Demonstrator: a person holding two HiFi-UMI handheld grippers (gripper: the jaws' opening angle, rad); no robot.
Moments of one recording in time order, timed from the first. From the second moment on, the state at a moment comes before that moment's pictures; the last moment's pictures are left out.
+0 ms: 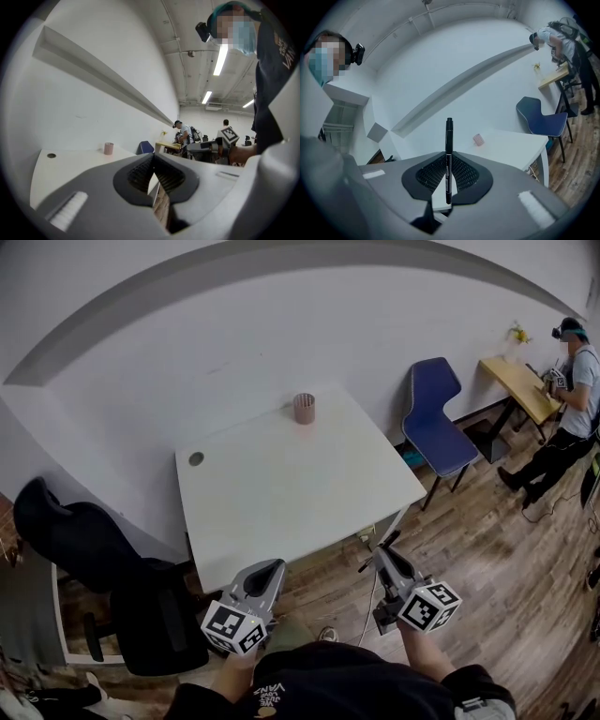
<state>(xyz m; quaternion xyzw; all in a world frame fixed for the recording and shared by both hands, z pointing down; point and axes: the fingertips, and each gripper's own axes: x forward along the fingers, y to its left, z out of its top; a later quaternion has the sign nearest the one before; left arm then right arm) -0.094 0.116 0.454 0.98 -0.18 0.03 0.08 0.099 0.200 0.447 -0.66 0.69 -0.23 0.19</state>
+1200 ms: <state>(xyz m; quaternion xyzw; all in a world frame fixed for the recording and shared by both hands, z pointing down) -0.054 -0.039 0.450 0.98 -0.16 0.03 0.09 0.141 0.051 0.430 -0.69 0.67 -0.21 0.19</state>
